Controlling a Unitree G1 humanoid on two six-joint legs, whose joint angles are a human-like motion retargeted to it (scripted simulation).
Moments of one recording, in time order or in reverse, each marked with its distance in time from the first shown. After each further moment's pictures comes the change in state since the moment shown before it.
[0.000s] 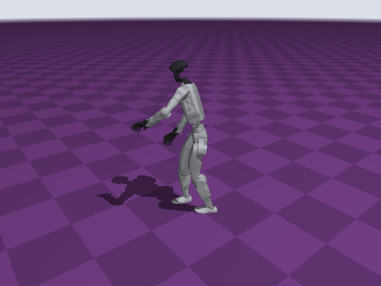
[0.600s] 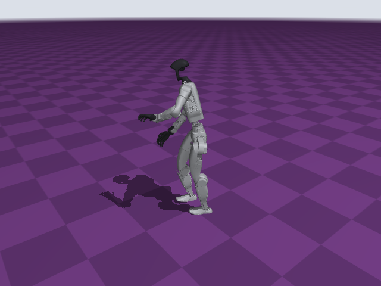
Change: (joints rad) left arm 0.231 0.015 0.162 -0.422 0.146 0.045 0.106; right arm 0.057 0.011 0.114 -0.261 0.039 -0.040 0.144; waist 0.066 -0.011 -0.023; left_leg 0.083 -0.074 -0.102 -0.203 0.169 -0.011; right_leg 0.071 -0.181 -0.169 0.137 -0.182 -0.047
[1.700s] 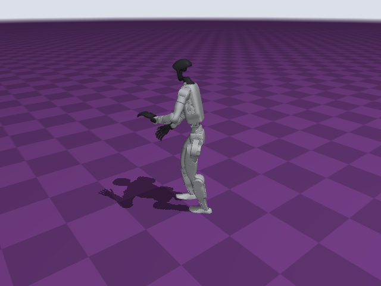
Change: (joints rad) left arm 0.155 -0.177 0.187 0.016 -0.166 0.051 0.170; right arm -0.037 -0.031 0.080 -0.145 0.227 -0.030 0.157; waist 0.084 -0.063 0.011; left_leg 0.059 0.032 0.041 0.033 -0.048 -0.001; right_leg 0.069 0.035 0.028 -0.150 0.134 0.056
